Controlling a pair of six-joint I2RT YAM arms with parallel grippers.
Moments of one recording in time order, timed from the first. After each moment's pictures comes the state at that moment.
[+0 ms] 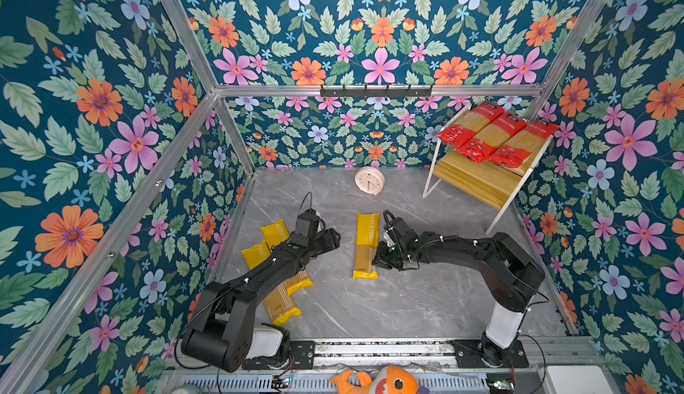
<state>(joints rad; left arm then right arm) -0.41 1.38 0.68 -0.06 0.19 -0.63 0.73 1.79 0.98 -0.20 -0.38 1.08</state>
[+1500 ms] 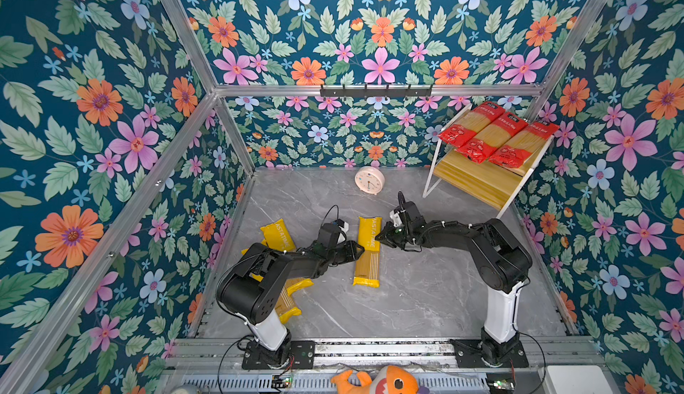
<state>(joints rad) -0.52 1.67 0.61 0.35 0.38 -0.70 0.54 1.96 1.09 0.04 -0.45 0.94</state>
